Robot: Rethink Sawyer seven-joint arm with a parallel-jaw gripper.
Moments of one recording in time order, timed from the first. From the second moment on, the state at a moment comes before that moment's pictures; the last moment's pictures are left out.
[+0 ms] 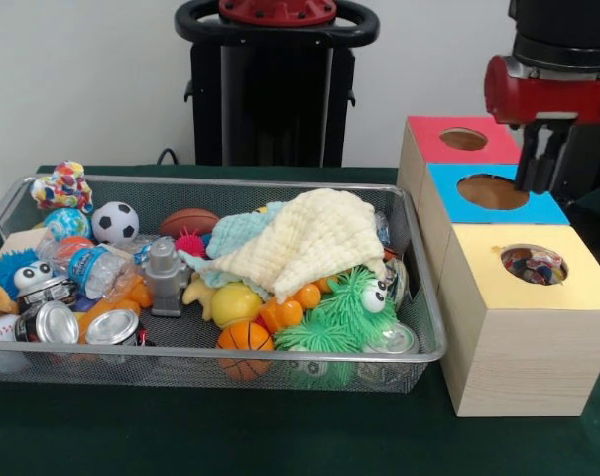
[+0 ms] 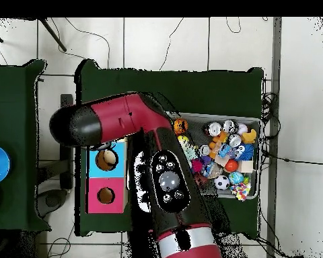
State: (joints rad) arm -0.16 -0.72 0.33 1.42 -0.33 0.87 1.99
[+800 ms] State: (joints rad) arm -0.39 -0.68 0.41 1.43 -0.42 0.87 1.97
